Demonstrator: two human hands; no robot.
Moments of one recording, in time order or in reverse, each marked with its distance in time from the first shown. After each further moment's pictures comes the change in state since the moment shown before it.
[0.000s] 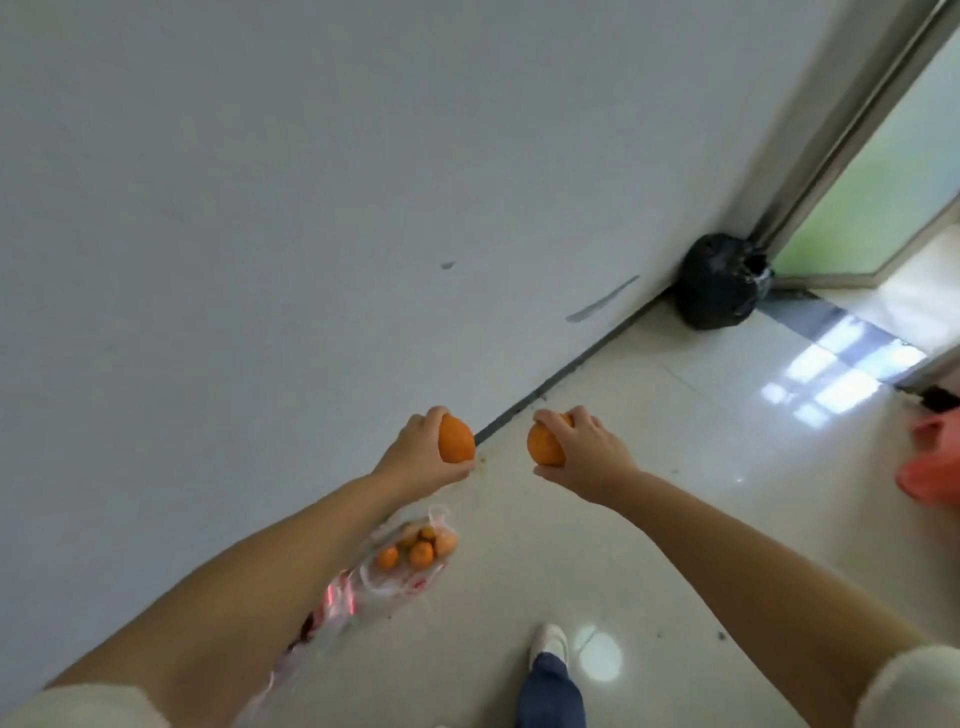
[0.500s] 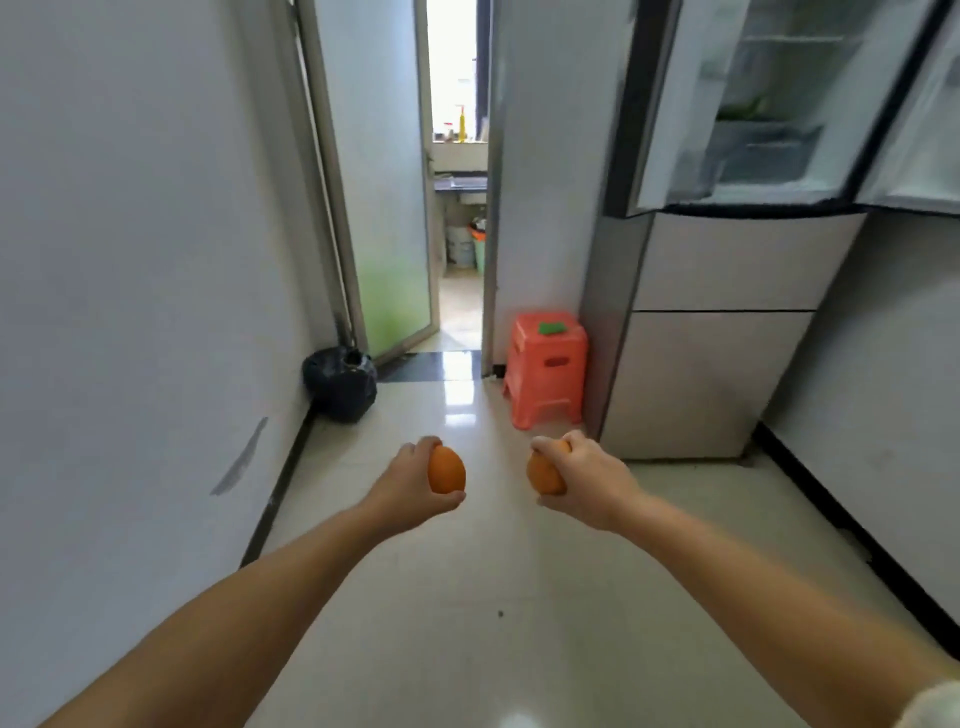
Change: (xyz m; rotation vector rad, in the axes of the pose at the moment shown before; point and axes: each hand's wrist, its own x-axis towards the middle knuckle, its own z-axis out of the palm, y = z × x) left_hand -0.164 0.337 0.157 0.228 -0.339 0.867; right_hand -0.438 0.140 -0.097 0.049 0.438 0.798
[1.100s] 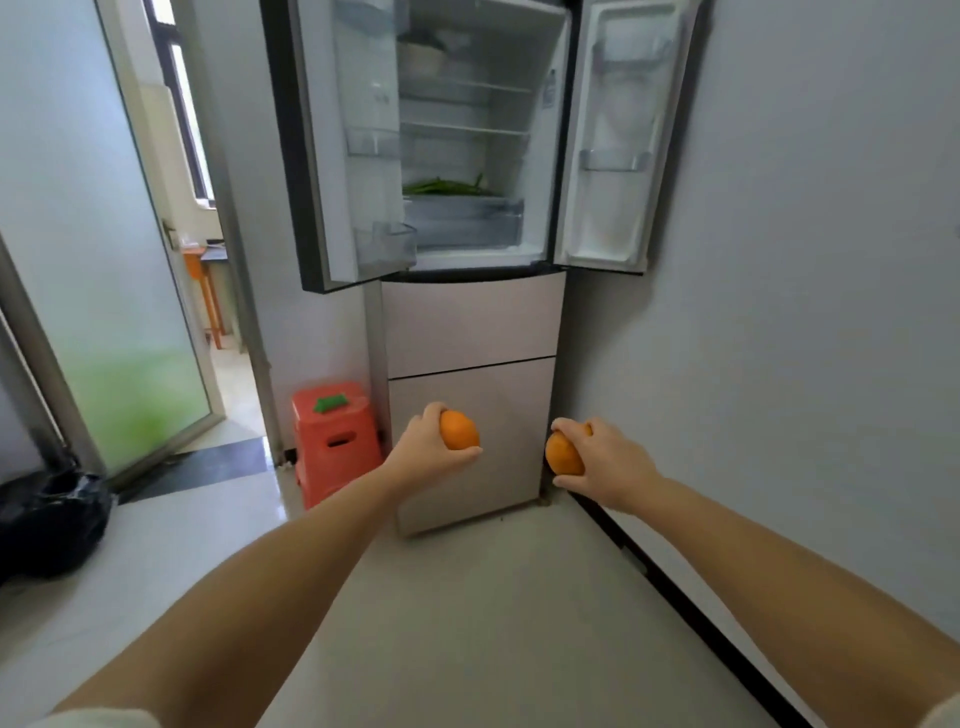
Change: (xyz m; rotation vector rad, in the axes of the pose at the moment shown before) left_hand 0.175 0.445 0.235 -0.193 -0.098 0.388; right_hand -0.132 0.441 -0.185 -0.169 0.237 0.417
